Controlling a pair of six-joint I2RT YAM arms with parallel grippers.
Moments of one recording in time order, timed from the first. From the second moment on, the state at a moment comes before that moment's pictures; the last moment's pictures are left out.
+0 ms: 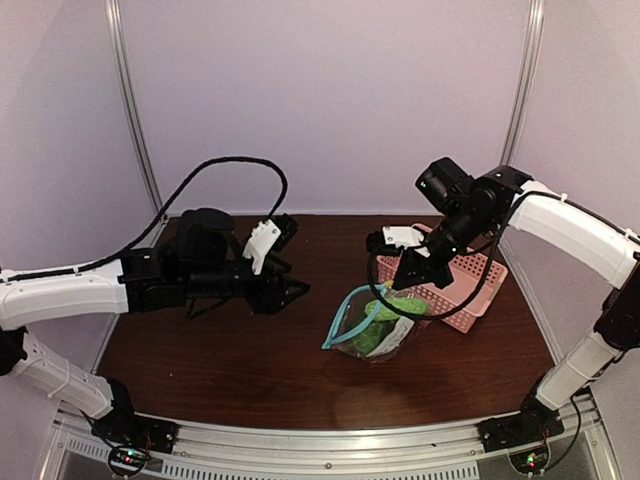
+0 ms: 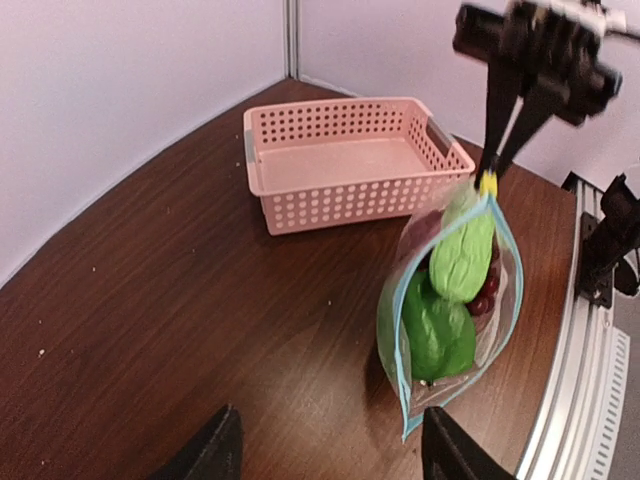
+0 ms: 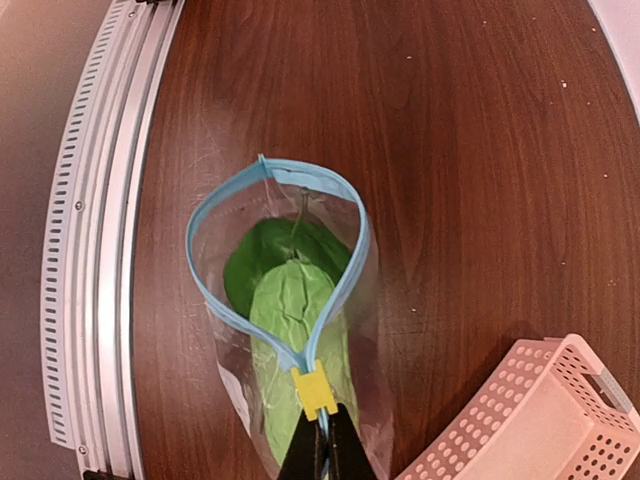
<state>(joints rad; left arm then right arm) -0.99 1.26 0.95 -0.17 0.03 -0.03 0.67 1.54 1.54 -1.13 -0.43 -0.83</state>
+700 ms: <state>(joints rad) -1.02 1.61 1.09 0.09 0.24 0.01 0.74 1.58 1.51 -1.10 -0.47 -0.74</state>
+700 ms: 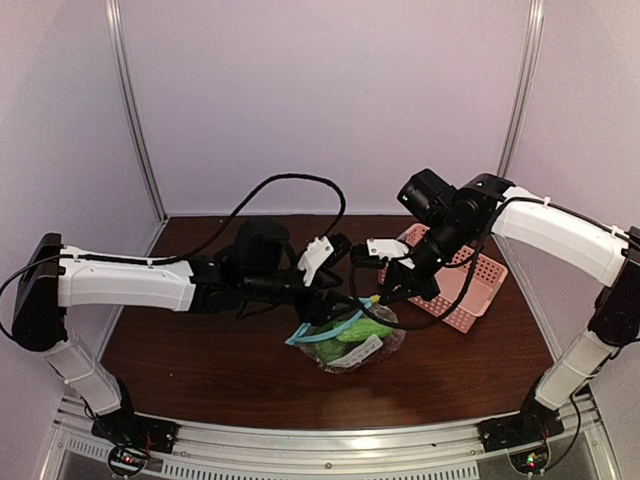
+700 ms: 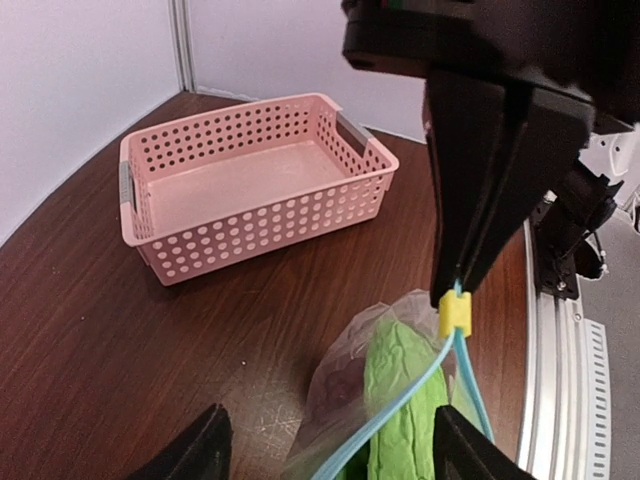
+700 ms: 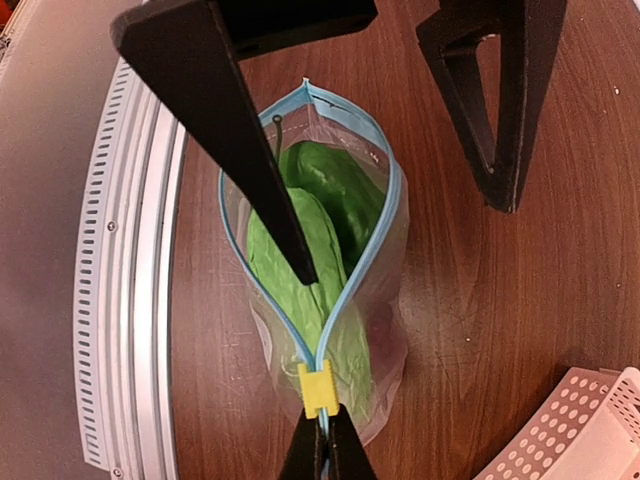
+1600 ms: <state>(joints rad) -1.03 1.70 1.14 0.34 0.44 -0.02 0.74 1.60 1.55 -1.14 -0.50 -0.67</state>
